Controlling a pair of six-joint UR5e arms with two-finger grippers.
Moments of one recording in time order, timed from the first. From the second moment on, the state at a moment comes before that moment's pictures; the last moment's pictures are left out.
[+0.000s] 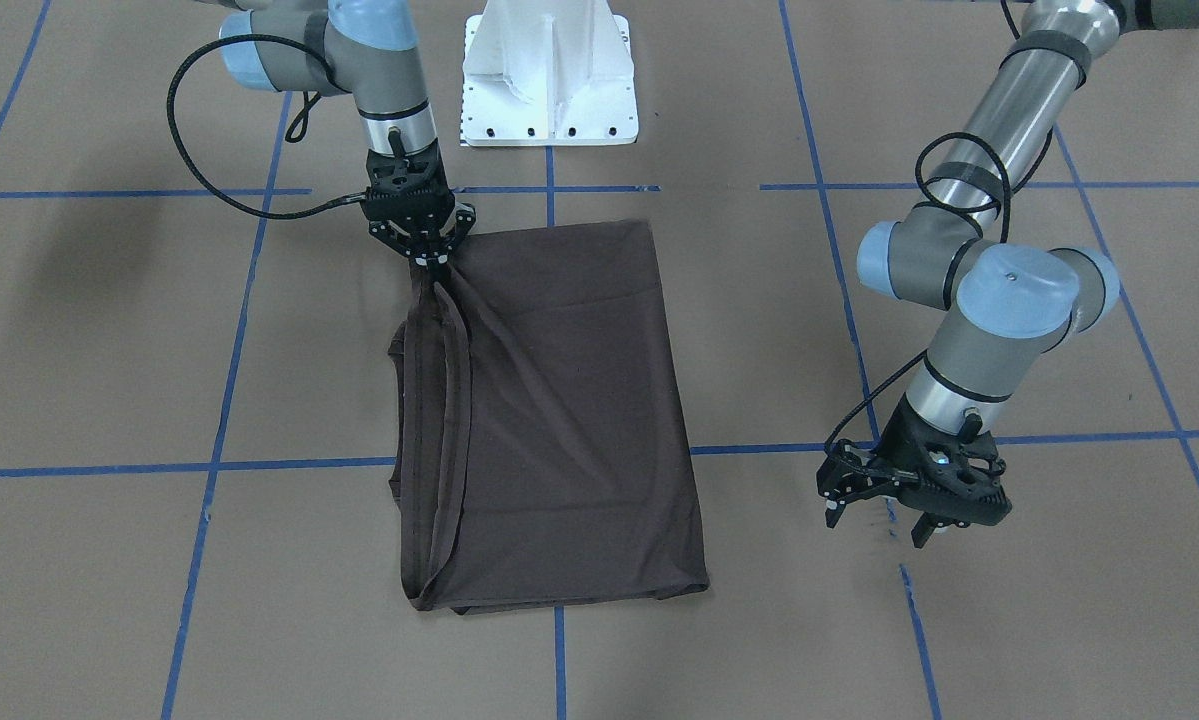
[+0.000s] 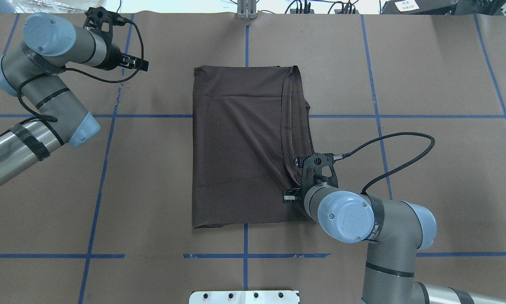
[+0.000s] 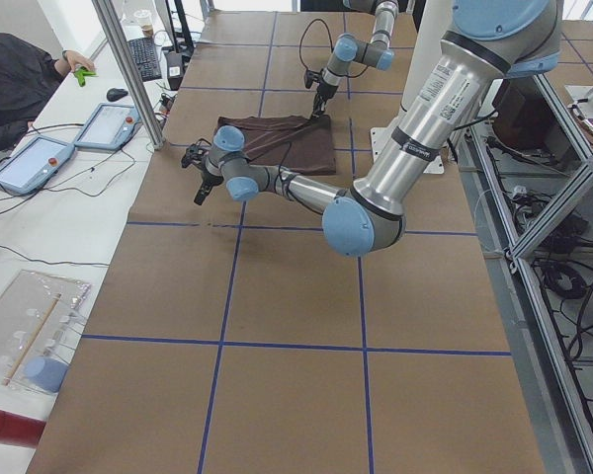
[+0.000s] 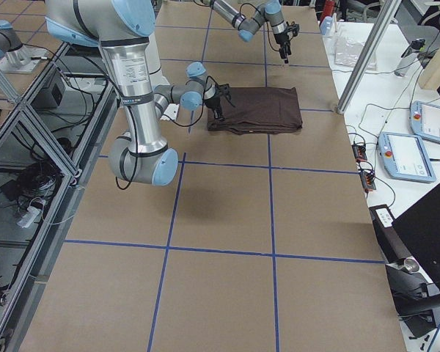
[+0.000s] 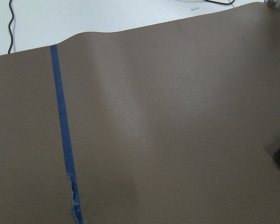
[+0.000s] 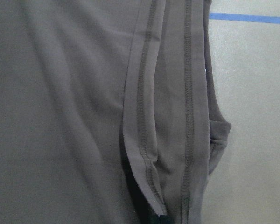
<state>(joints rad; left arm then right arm) -0.91 -2.16 -1.21 -2.34 -1.86 -0.75 0.29 -1.22 1.89 -1.36 1.40 1.27</state>
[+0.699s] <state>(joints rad) -0.91 -2.16 -1.21 -2.34 -1.86 -0.77 0.24 -1.32 1.93 -1.36 1.34 1.40</state>
